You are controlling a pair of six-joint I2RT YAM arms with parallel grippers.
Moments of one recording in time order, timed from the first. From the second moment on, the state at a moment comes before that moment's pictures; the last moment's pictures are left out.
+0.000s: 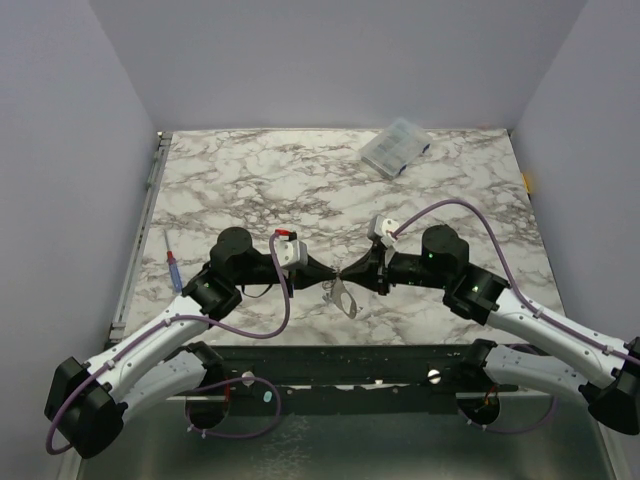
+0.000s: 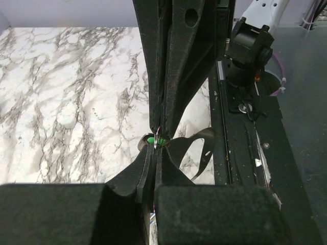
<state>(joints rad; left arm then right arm) -0.67 0.89 0.58 0.23 0.83 0.13 0.86 0.94 0.74 -0.01 -0.46 -0.04</state>
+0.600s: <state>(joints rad) -0.67 0.86 0.60 0.21 0.82 0.14 0.86 0.89 0.72 0.01 -0.45 -0.02</state>
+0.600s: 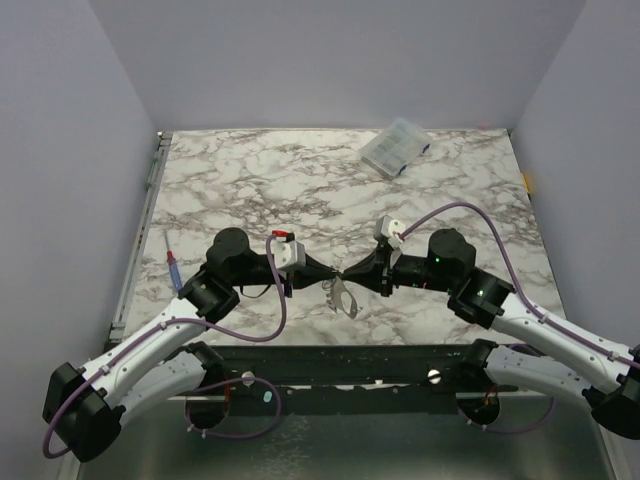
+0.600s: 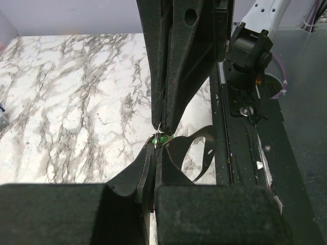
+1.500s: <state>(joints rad) -0.67 0.84 0.60 0.20 0.84 0.14 0.86 0.83 0.65 0.13 -0.44 -0.05</state>
